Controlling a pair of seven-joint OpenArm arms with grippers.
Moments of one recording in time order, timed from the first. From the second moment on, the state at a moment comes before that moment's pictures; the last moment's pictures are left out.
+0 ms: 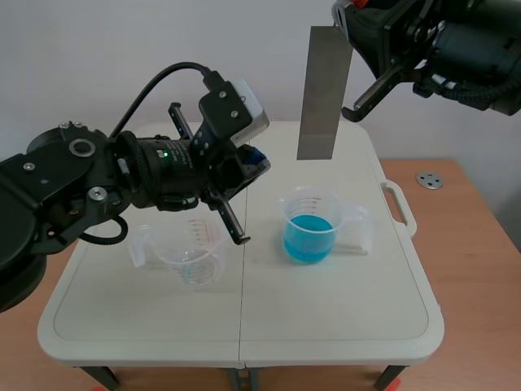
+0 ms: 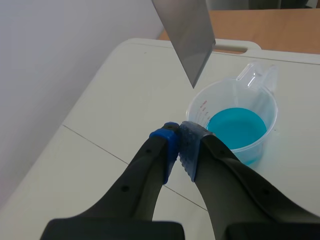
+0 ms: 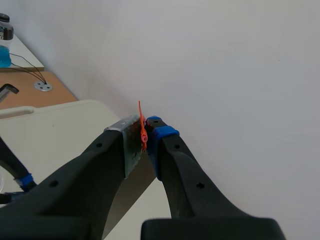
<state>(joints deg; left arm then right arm) -10.4 -19.0 29.0 86.7 7.0 -27.5 4.5 1.5 9.6 6.6 108.5 -9.5 45.5 5.1</state>
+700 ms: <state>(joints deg) 31.6 -39.1 -5.2 110.1 -12.8 -24.4 -8.4 1.5 9.5 3.5 108.5 -9.5 45.5 5.0</state>
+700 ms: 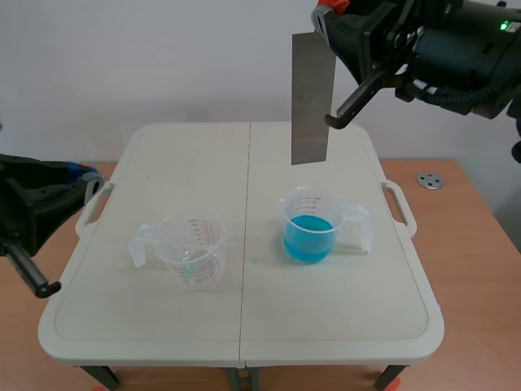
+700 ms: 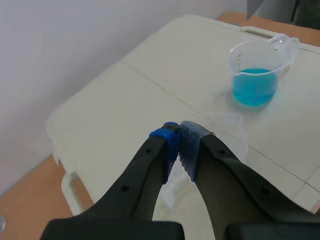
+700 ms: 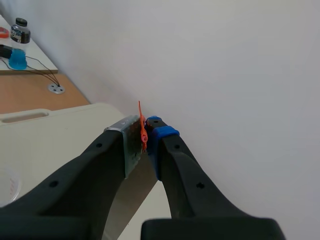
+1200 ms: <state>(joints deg) 58.6 -36.1 -16.3 110.1 -15.6 -24.0 -17.5 3.1 9.1 -5.6 108.5 -9.5 45.3 4.1</state>
